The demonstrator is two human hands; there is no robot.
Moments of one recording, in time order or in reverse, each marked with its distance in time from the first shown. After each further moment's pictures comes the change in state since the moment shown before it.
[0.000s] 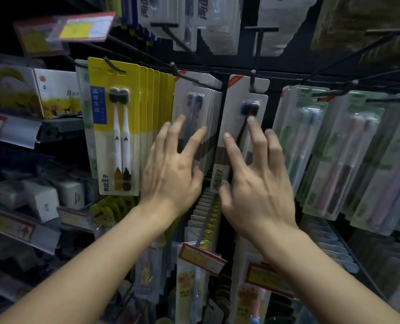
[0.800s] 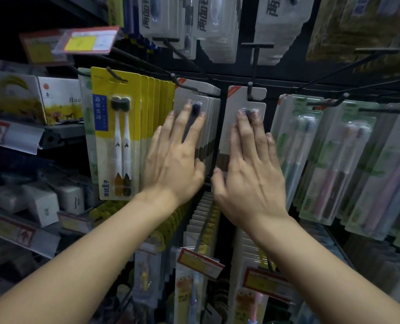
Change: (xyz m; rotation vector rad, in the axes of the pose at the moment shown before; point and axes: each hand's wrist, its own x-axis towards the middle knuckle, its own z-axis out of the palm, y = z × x) left_hand 0.026 0.007 -0.015 0.041 0.017 0.040; right_hand 0.027 -0.005 -0.002 0.018 -0.005 0.021
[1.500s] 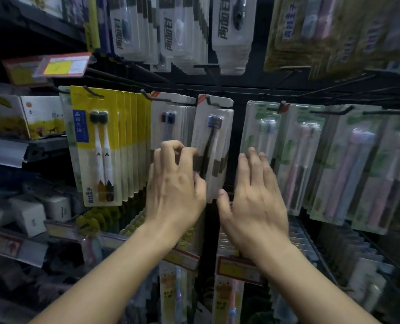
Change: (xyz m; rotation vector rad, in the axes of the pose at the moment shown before) left_hand -0.035 0.065 -0.018 -0.142 0.083 -0.080; right_hand -0.055 0.040 -0.016 0.049 -0.132 0.181
